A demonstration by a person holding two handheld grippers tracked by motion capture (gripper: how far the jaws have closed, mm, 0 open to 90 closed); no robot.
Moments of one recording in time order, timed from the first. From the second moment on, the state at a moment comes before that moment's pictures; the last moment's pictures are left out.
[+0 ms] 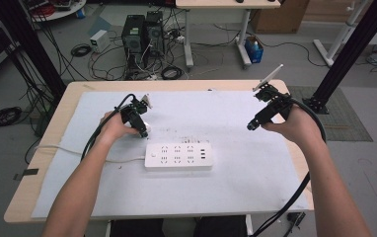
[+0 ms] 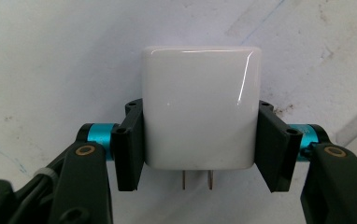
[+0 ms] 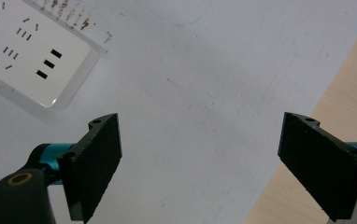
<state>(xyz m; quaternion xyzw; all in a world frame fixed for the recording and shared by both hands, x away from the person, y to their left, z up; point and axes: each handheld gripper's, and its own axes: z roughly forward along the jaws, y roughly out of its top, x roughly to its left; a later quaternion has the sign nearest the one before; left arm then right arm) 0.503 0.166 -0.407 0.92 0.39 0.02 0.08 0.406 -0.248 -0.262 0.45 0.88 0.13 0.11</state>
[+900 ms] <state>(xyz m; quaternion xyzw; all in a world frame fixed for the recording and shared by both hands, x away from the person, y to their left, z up) 0.424 0.159 -0.256 0.93 0.28 0.11 0.20 0.401 -0.248 -0.260 0.47 0.87 0.13 0.11</state>
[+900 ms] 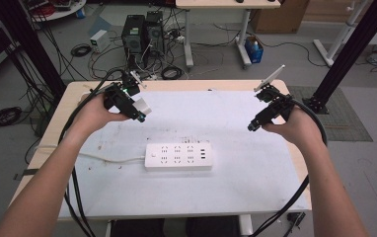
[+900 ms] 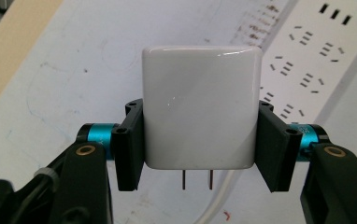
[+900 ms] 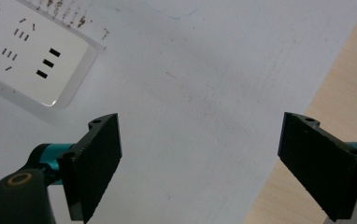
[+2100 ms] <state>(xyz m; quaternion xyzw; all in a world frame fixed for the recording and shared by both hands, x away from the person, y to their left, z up) 0.407 0.117 -0.254 0.94 0.13 0.09 0.29 0.397 -0.241 -0.249 0.50 0.84 0.21 0.03</state>
